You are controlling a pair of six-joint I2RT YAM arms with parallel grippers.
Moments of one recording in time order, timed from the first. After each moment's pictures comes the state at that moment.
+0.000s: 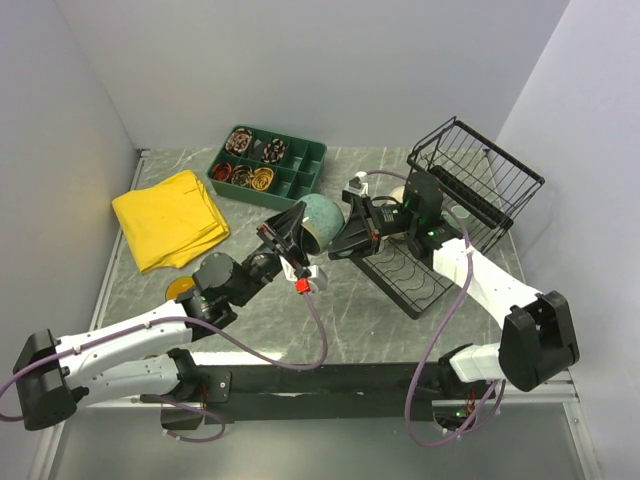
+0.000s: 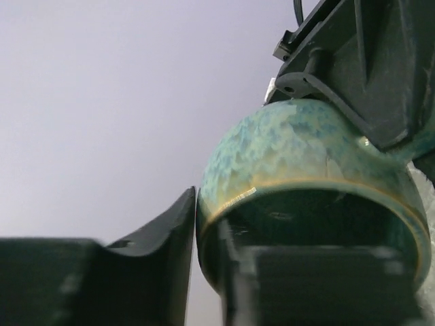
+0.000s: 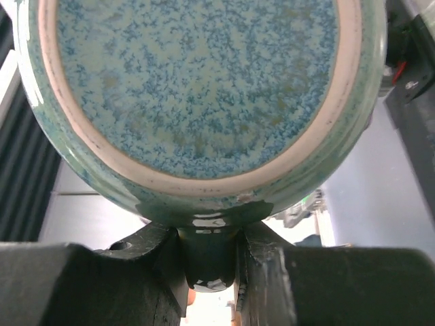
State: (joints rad) left arm -1.02 0.97 0.67 0.62 -0.15 1.20; right arm 0.44 1.34 0.94 0.37 -1.37 1.53
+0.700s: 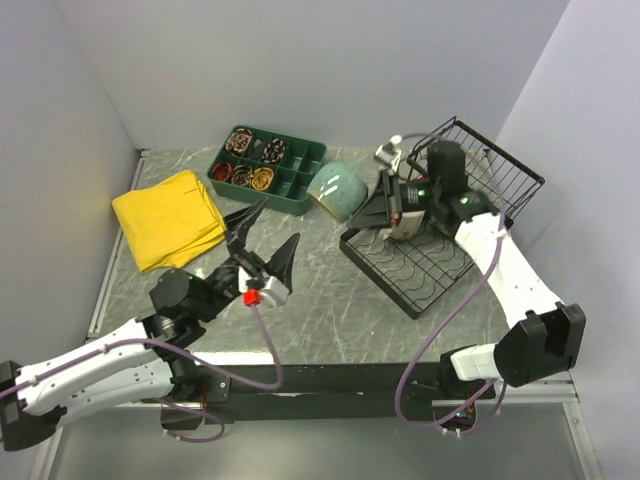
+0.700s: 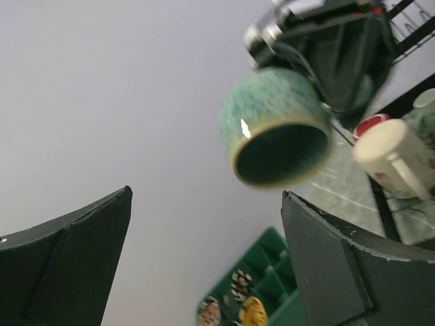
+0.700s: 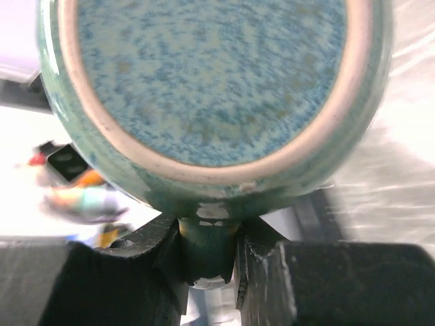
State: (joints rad) left arm -1.05 0.72 0.65 0.46 -0.13 0.99; right arm 0.28 1.34 1.25 -0.36 -1.29 0.72
